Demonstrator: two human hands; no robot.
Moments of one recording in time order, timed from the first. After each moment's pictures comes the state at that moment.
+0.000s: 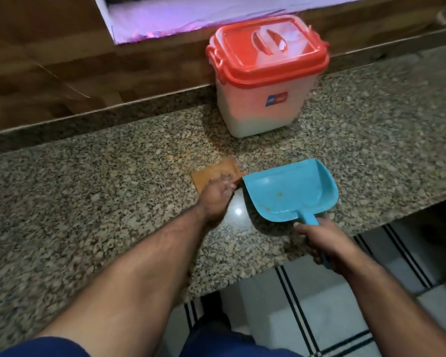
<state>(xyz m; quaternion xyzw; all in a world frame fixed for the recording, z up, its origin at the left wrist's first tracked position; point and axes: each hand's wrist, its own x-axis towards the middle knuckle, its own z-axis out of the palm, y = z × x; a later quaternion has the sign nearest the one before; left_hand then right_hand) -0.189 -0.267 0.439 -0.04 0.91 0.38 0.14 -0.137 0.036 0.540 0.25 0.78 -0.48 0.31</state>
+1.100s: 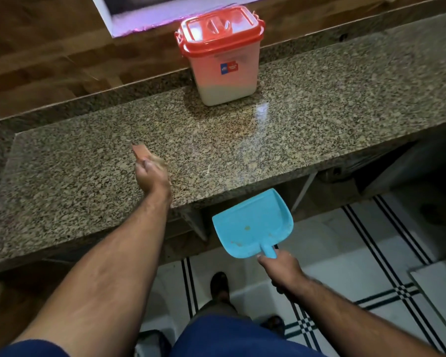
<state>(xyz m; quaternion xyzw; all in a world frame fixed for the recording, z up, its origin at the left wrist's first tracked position) -0.007 -0.180 0.521 -0.47 0.58 0.59 -0.30 0.113 0.180 0.481 0.16 0.80 -0.44 0.36</state>
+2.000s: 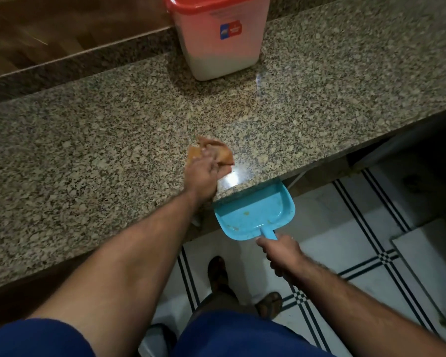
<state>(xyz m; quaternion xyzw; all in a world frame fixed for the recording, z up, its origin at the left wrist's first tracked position) -0.053 -0.139 0.473 -0.12 0.92 0.38 0.07 0.055 0.104 0.468 0.27 0.76 -0.45 0.39</state>
